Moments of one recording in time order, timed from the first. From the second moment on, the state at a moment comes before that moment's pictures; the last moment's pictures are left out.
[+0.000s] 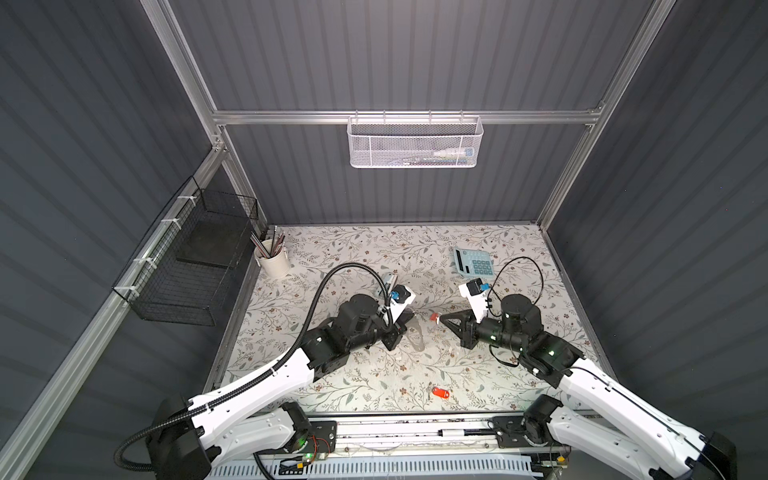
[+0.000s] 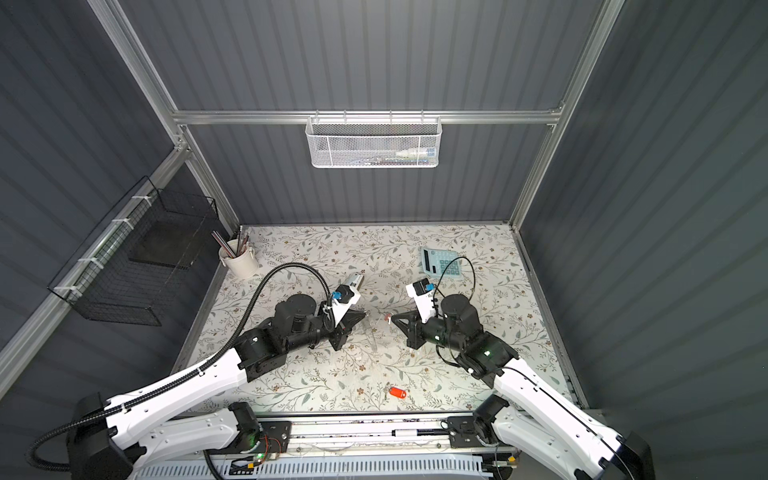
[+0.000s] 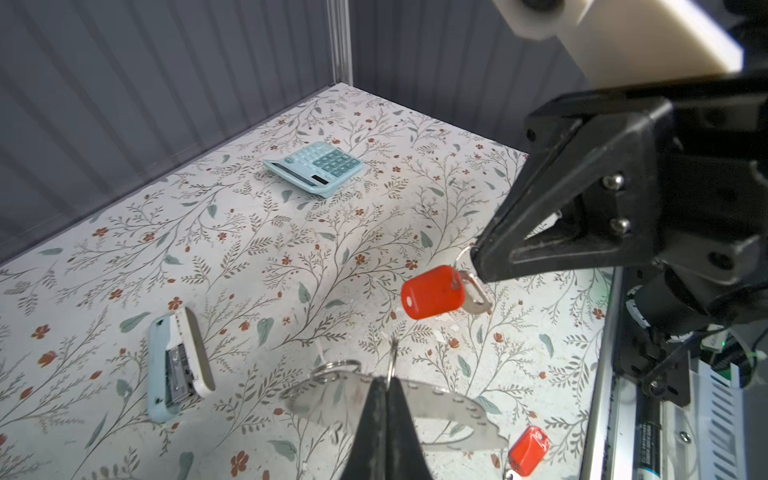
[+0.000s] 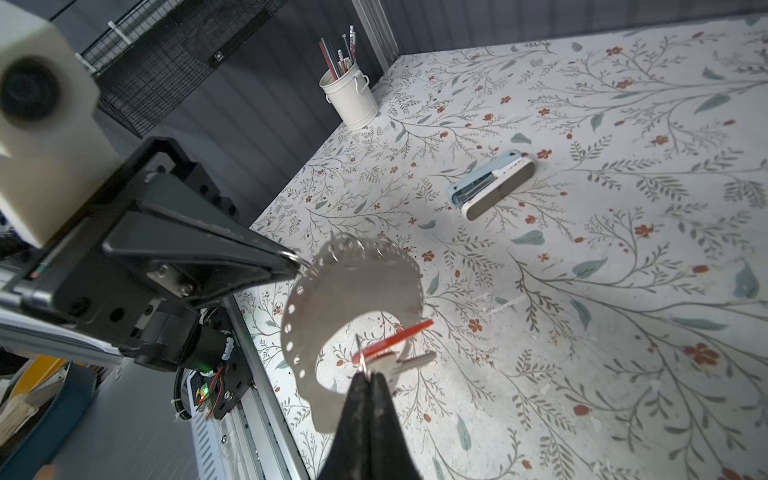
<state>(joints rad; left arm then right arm) -0.92 1.08 0.80 -0.13 0.13 0.04 0.64 0.84 0.65 -0.20 -0.39 0.35</state>
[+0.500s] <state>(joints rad) -0.92 1.23 0.90 -0.16 0.18 0.08 0.64 0.89 0.74 -0.34 -0.46 0.30</state>
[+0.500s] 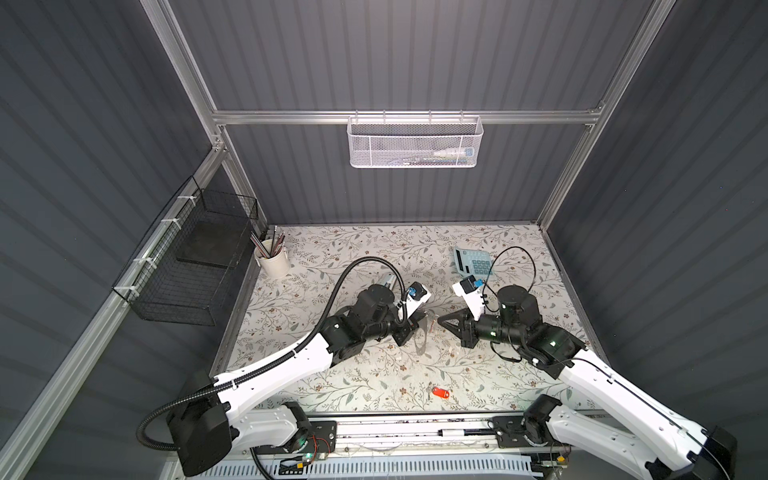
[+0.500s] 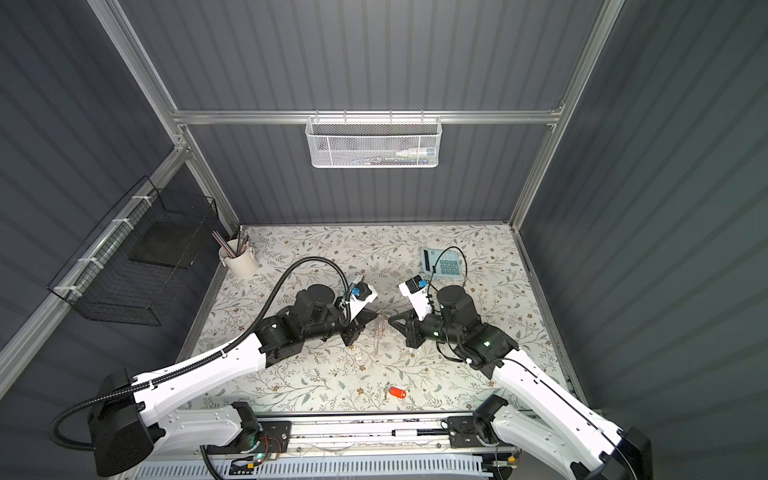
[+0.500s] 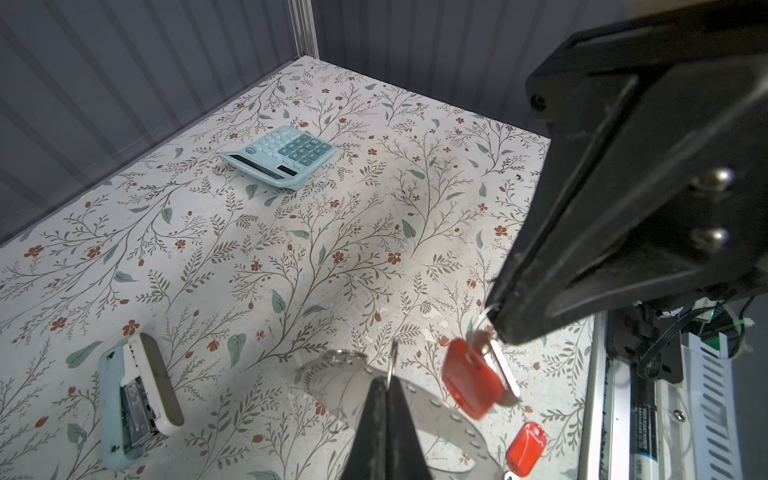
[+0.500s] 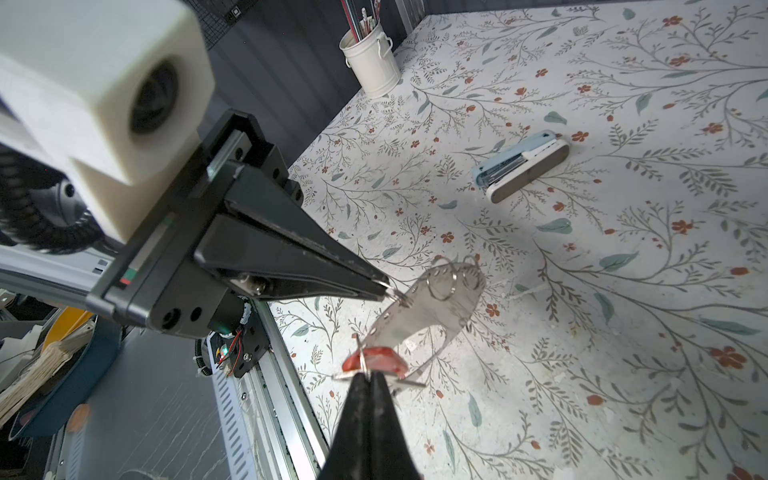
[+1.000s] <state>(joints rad) -0.92 1.26 0.92 -0.15 0.23 0.09 0.64 0.91 0.76 -0.34 -0.44 0.30</state>
